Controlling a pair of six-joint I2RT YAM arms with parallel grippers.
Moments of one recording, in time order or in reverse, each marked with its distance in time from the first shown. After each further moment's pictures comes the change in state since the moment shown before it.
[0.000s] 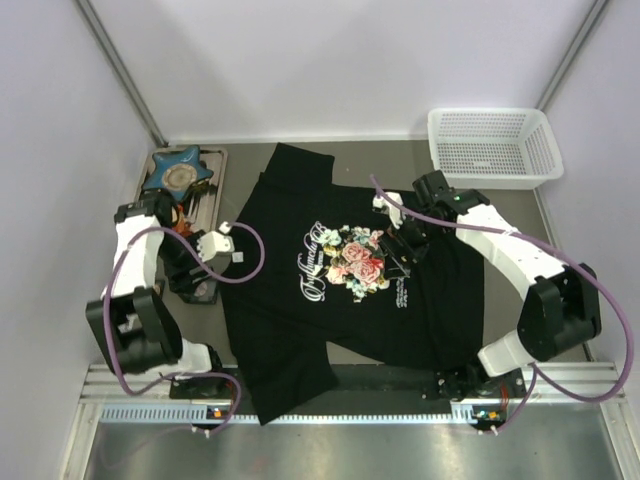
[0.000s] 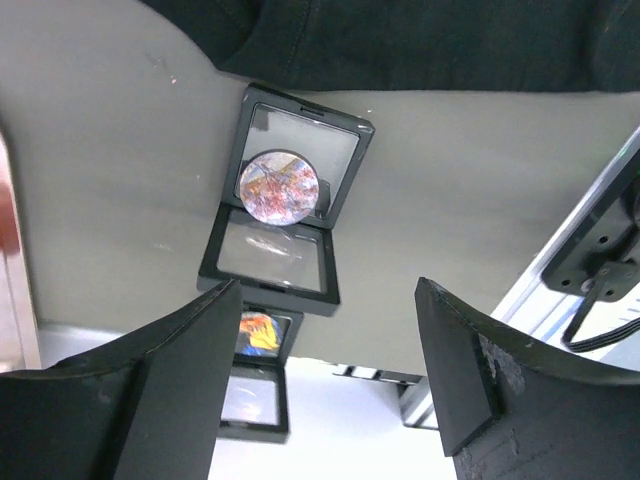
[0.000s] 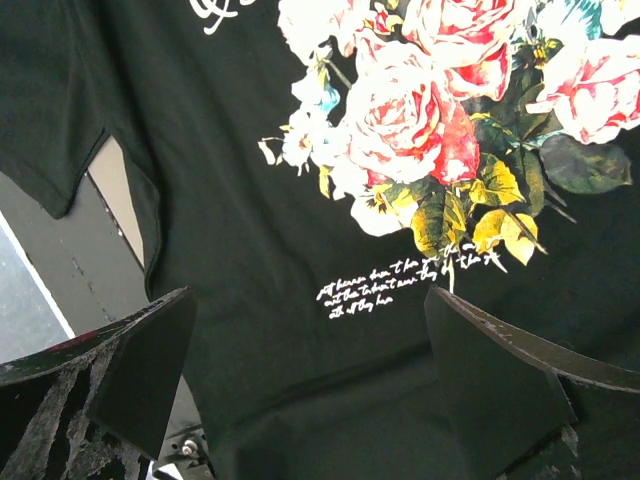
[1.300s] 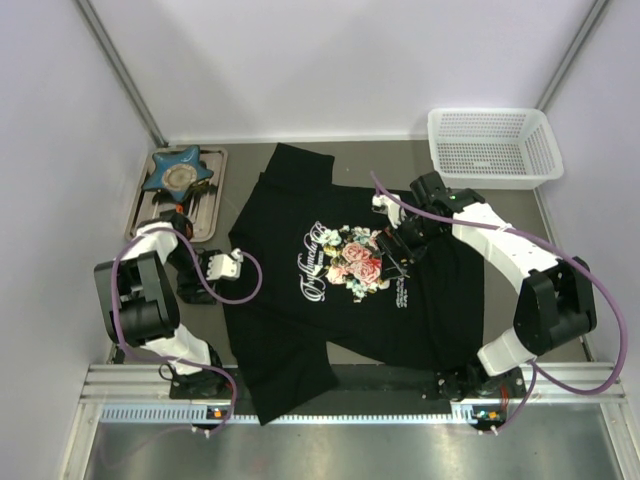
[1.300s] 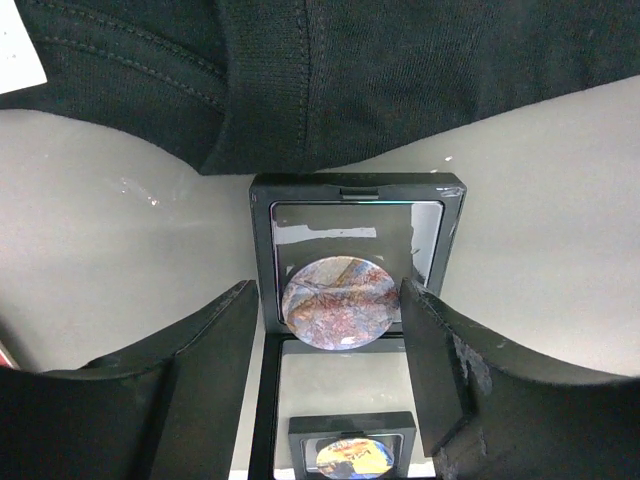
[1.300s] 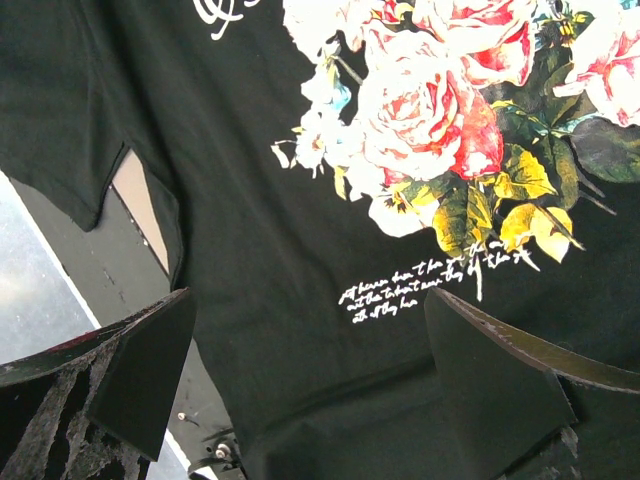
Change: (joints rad) left arm 0.000 0.216 -0.193 0.332 -0.015 0.362; right arm 0.000 0.054 0.000 0.002 -0.018 0.080
